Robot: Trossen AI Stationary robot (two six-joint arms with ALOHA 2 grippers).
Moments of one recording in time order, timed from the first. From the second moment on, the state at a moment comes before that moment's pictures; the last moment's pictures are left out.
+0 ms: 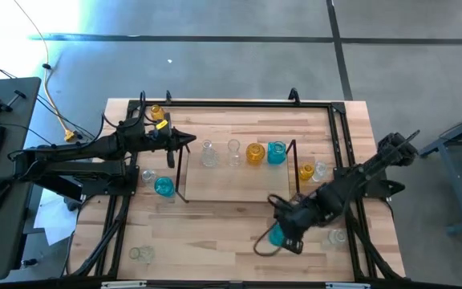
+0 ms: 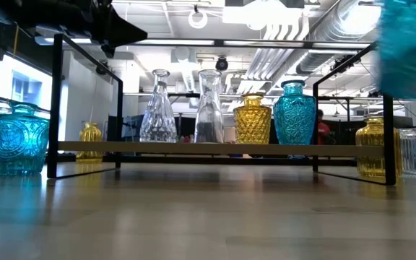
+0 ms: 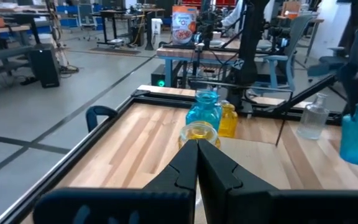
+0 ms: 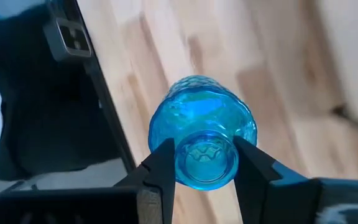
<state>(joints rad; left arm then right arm) 0.29 0.75 0.47 0.19 0.09 0.00 0.59 1.57 1.42 -1.03 -0.02 0.95</state>
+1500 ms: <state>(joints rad) 0.29 0.75 0.47 0.15 0.08 0.04 0.10 1.79 1.66 -1.40 0.07 0.12</state>
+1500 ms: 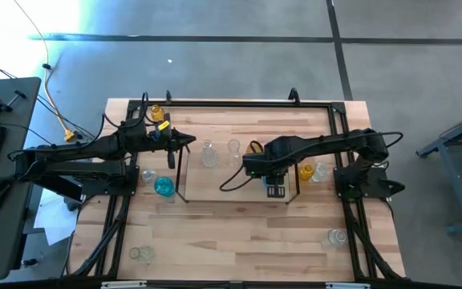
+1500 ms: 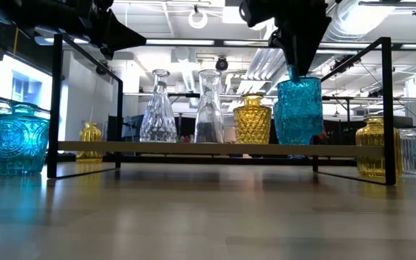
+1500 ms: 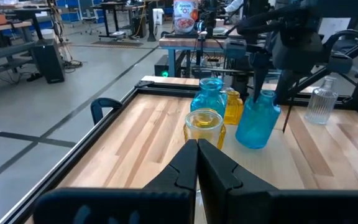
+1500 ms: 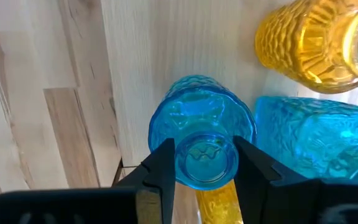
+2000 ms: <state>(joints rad) 0.29 0.75 0.47 0.14 0.08 0.05 0.10 1.79 1.65 -1.40 0.09 0.12</state>
